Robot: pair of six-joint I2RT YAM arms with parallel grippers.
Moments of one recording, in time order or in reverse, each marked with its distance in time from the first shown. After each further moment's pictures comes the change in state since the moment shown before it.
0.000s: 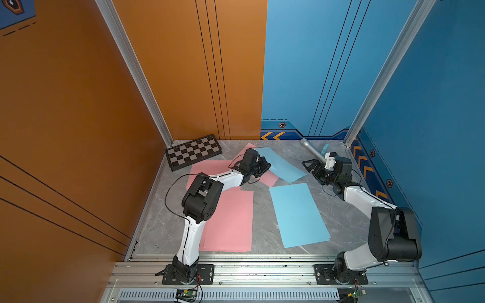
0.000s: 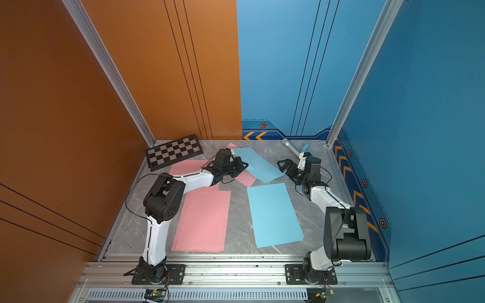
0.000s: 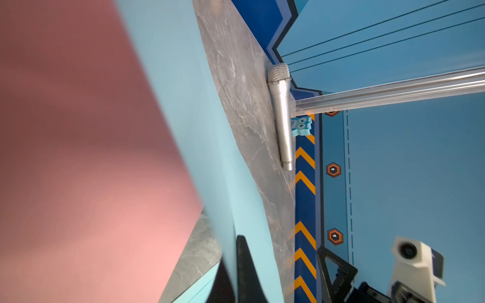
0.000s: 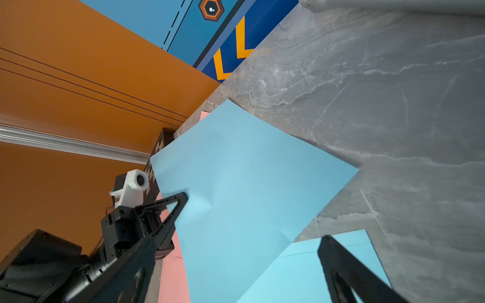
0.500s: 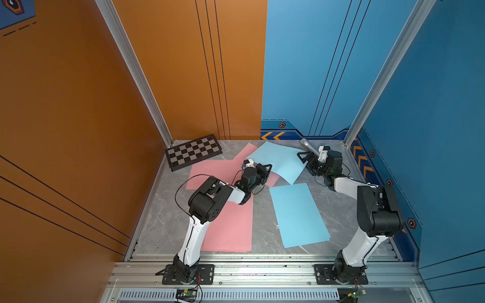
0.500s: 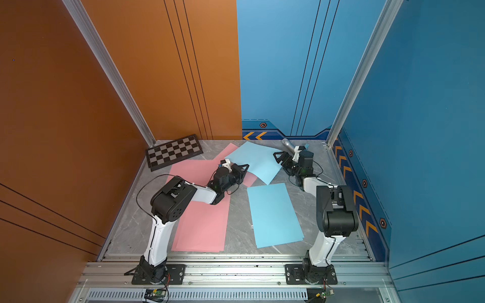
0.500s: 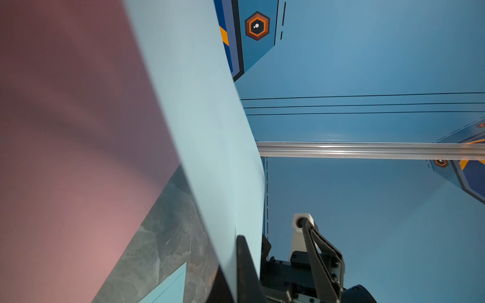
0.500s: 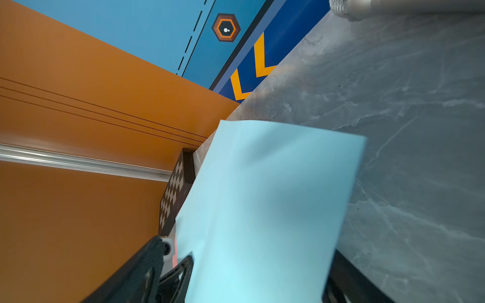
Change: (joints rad) left arm -0.077 0.053 -0.364 0.845 -0.170 -0.480; right arm 0.041 0.243 0.152 0.207 -0.007 0.114
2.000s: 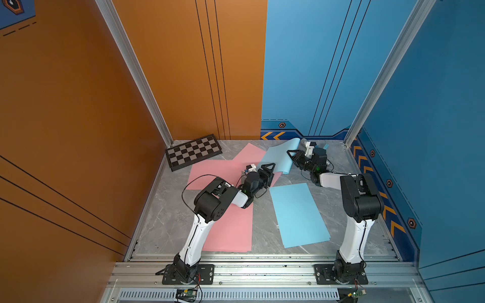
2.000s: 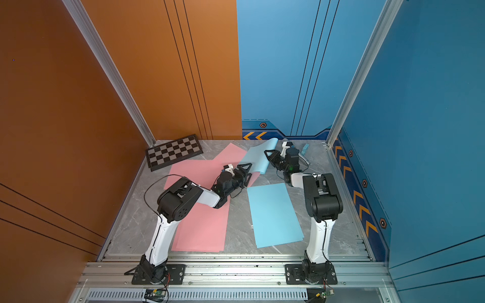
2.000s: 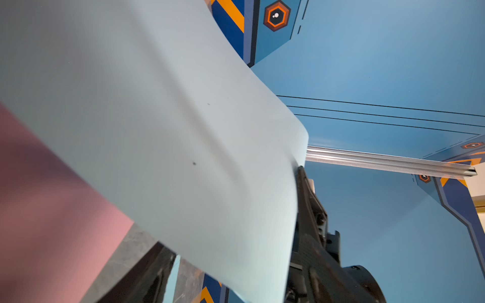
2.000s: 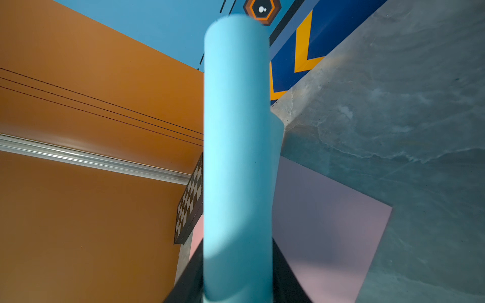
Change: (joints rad) left arm -0.061 0.100 -0.018 0.154 -0.096 -0.180; right arm 0.113 0.266 0.154 0.266 0.033 0.152
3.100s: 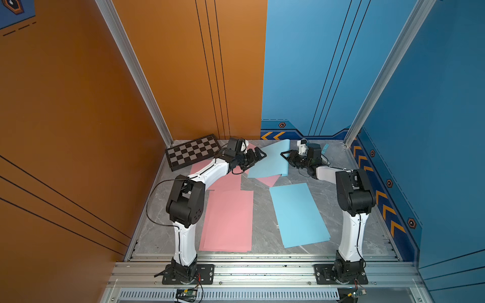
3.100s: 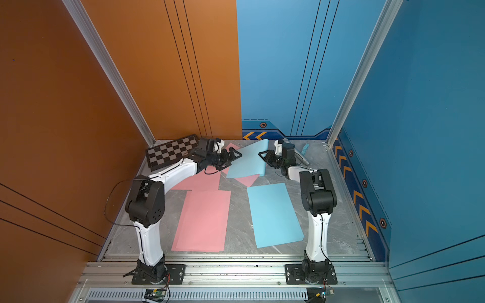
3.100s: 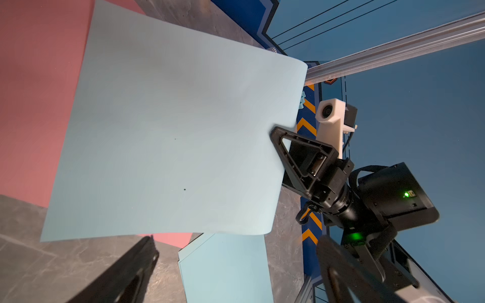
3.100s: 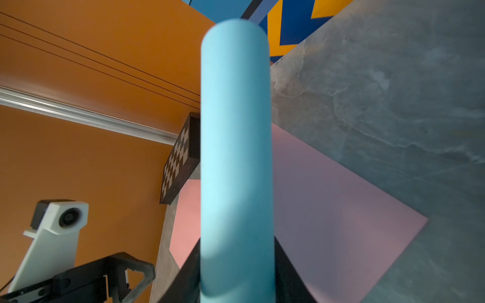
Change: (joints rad) left arm 0.263 -0.317 0.327 -1.179 0.480 0.788; right arm 0.003 0.114 0.187 -0.226 -0.146 -0.154
